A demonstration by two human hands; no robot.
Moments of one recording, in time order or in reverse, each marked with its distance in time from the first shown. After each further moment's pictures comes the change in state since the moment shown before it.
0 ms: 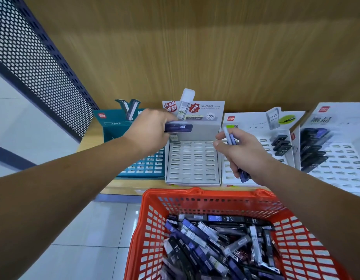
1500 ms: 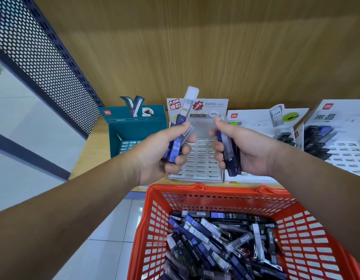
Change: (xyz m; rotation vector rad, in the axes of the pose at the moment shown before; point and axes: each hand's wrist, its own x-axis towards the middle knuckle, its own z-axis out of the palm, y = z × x) left_hand -0.046 0.048 -0.002 -1.395 -0.368 -0.702; right_hand -0.011 -0.038 0.004 0.421 -0.404 0.303
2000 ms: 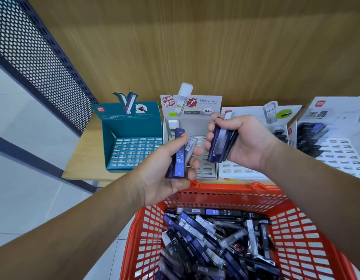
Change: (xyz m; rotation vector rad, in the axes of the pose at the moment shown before) left_hand -0.007 -0.036 0.021 -0.178 -0.075 -0.044; right_hand 0.003 -0.001 -0.008 0.402 -0.053 -0.119
